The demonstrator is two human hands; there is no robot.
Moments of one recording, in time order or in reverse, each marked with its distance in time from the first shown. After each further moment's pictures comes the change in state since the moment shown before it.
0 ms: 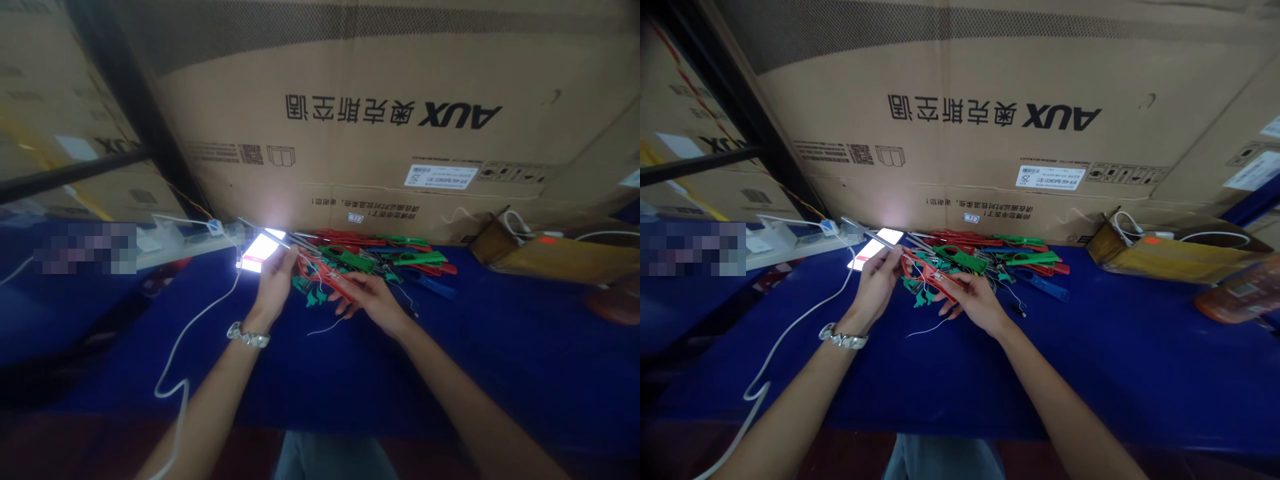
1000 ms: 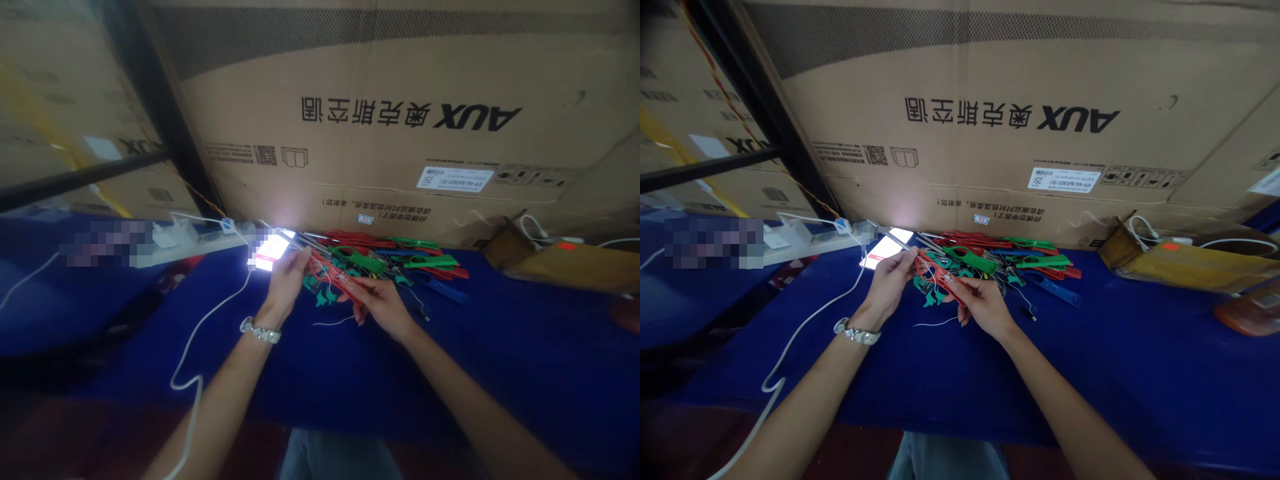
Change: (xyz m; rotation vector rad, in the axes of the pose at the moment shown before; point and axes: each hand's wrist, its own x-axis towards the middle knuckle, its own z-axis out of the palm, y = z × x) left_hand -0.001 -0.002 0.001 -0.040 0.020 -0.106; right_hand 0.002 0.012 0.004 -0.180 0.039 -0.057
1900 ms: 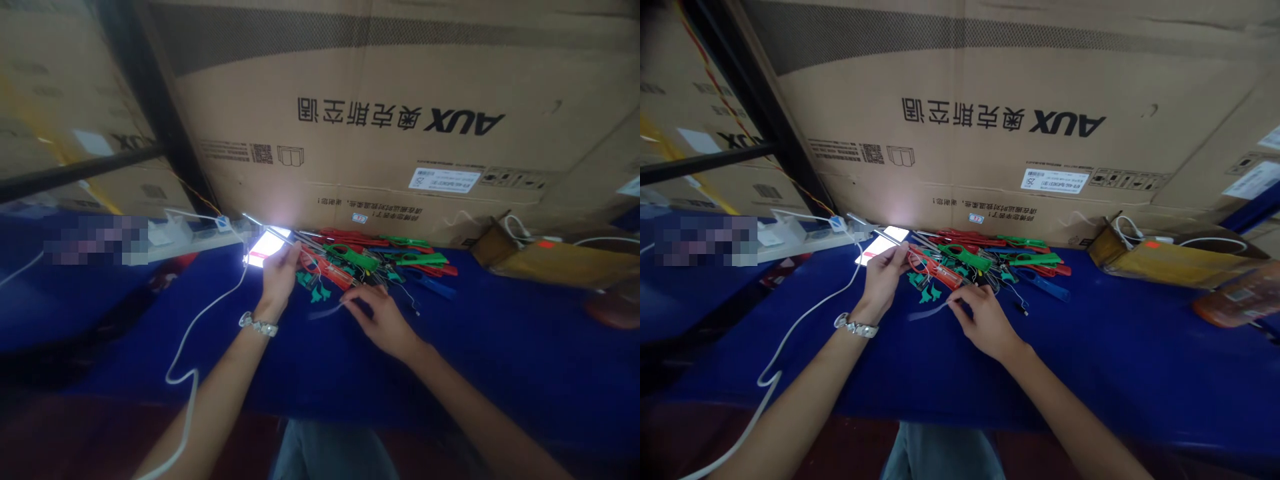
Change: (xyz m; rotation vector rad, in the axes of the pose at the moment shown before) left_hand 0.005 -0.003 -0.002 0.013 0.117 0.090; right_hand -0.034 -0.005 -0.005 -0.657 0.051 -0.422
